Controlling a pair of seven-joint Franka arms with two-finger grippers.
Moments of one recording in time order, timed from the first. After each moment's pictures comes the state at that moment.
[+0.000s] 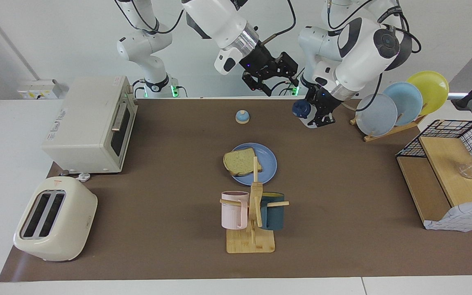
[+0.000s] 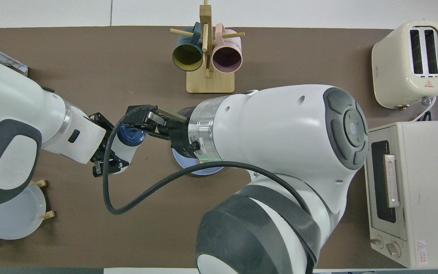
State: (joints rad) left arm -0.71 -0.06 0.38 -1.87 -0.26 1.67 1.07; right arm 0.65 0.15 0.00 -1.54 0.60 2.18 0.78
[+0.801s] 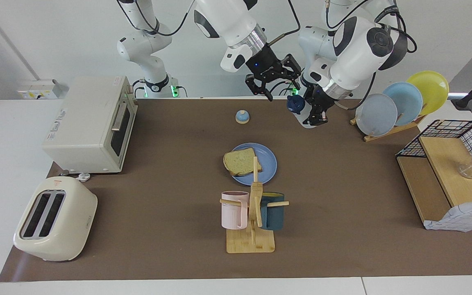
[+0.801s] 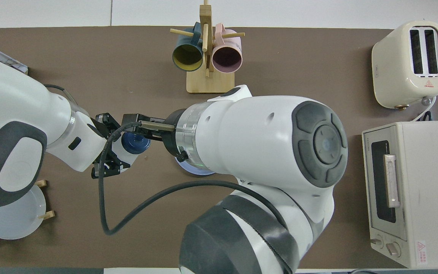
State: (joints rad) left arm -0.71 -0.06 0.37 -1.87 -0.26 1.68 1.25; right arm 0.68 0.16 -0.01 -1.52 0.47 2.21 0.70
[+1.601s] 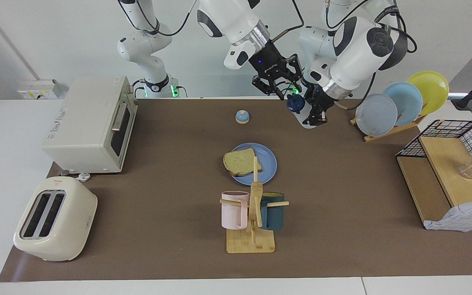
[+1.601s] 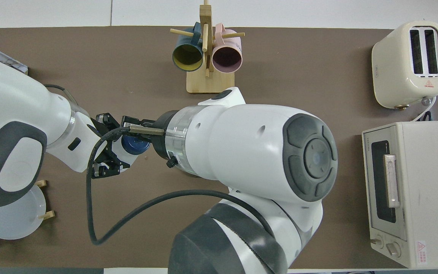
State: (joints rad) left arm -0.71 -0.06 0.37 -1.87 -0.26 1.68 1.26; right arm 0.70 0.17 0.00 -1.52 0.47 2.26 0.70
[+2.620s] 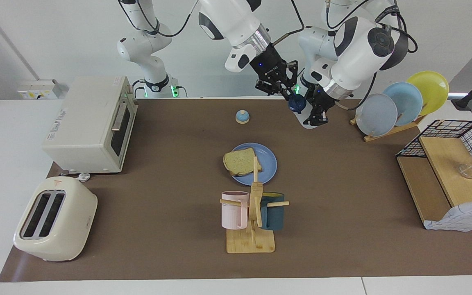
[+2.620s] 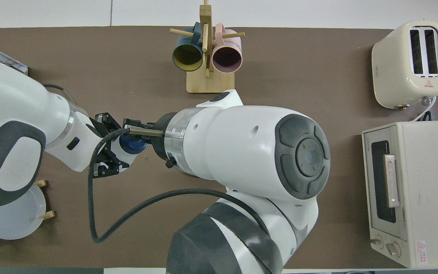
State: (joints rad) left arm -0.71 -0.06 0.37 -1.87 -0.26 1.68 1.26; right arm 0.70 0.17 0.00 -1.53 0.46 2.26 0.70
